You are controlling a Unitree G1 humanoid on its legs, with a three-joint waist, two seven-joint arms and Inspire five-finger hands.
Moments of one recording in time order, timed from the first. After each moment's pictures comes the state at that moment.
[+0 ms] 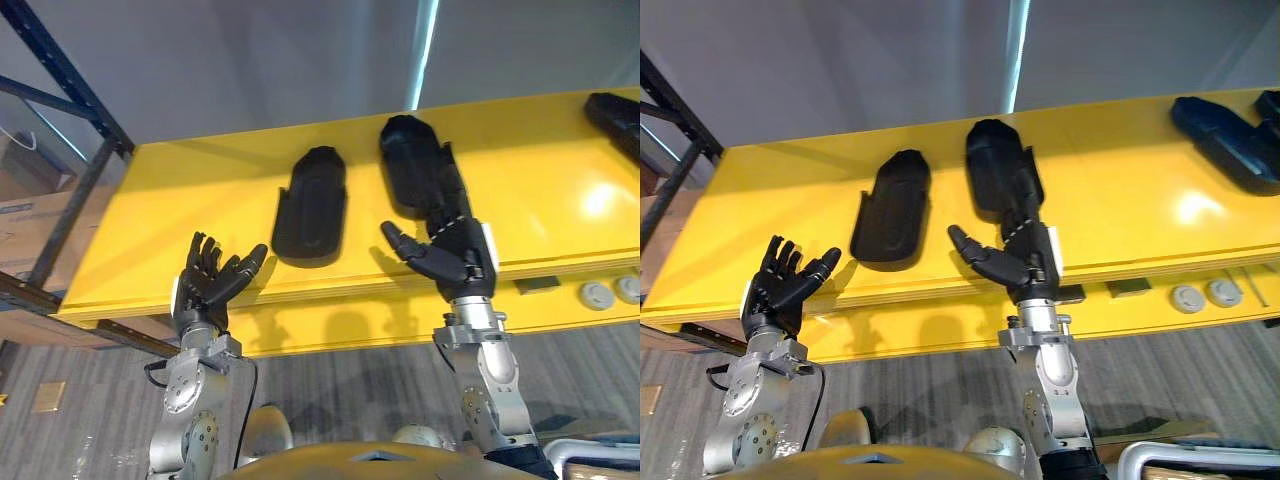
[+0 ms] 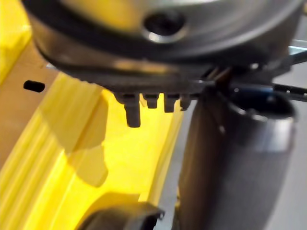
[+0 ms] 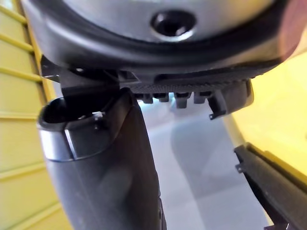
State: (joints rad) left arm 0.32 0.06 0.03 -0.26 -0.50 0.02 0.17; right arm 0.15 -0.16 0.08 -0.12 0.44 -0.41 0.06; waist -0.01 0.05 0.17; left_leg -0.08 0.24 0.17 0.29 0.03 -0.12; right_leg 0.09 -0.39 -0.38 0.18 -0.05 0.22
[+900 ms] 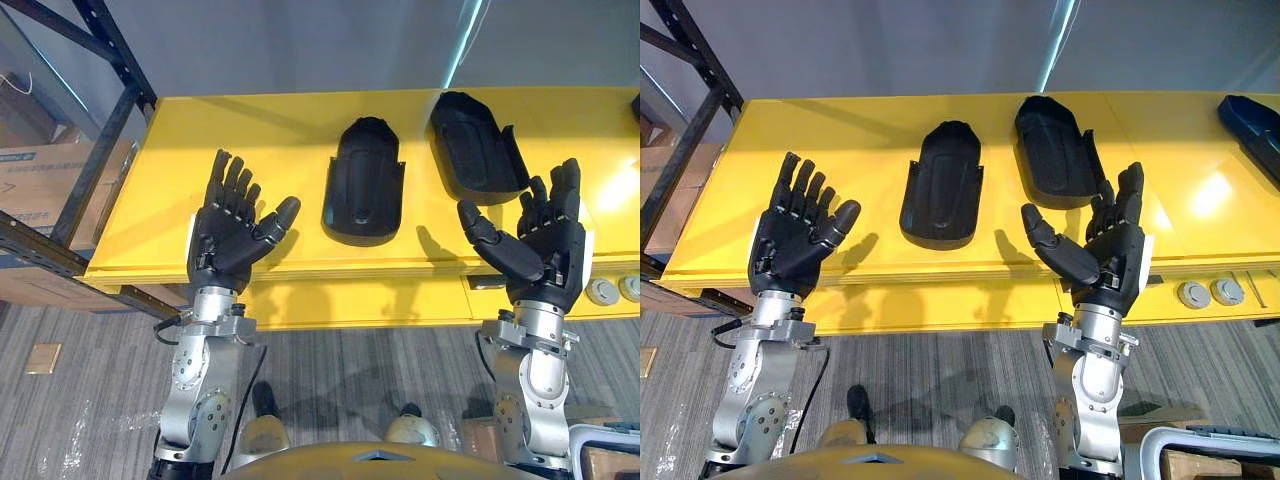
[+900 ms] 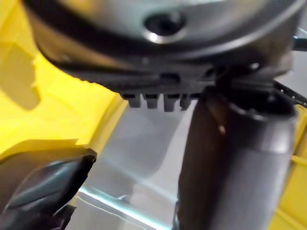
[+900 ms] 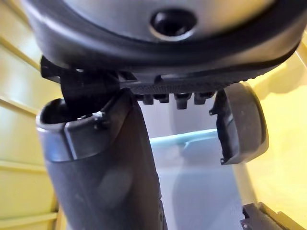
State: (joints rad) left arm 0.21 0.12 -0.11 -0.39 -0.58 -0.15 0.02; right arm 0.23 -0.11 -0.14 -0.31 0.28 -0.33 -0.16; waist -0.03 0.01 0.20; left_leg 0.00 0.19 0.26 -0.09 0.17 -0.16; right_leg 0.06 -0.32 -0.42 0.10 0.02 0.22
